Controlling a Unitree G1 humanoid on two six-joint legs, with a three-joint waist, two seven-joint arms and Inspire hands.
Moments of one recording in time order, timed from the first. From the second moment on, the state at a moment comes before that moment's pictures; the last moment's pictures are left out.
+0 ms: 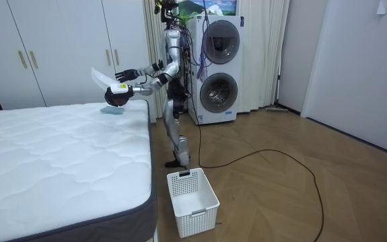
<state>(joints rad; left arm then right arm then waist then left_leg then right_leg) -0.06 0.37 -0.11 0.57 0.78 -0.11 0.60 -0.17 -0.45 -0.02 0.61 0.31 -0.15 -0.31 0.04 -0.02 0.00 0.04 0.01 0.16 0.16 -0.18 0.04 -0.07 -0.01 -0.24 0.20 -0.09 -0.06</state>
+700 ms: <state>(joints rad) 0.01 0.35 -0.07 0.46 0.78 -0.12 0.57 -0.17 -0.38 -0.02 0.58 0.31 -0.15 -0.27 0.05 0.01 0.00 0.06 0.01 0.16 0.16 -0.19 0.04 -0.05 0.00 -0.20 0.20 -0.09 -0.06</state>
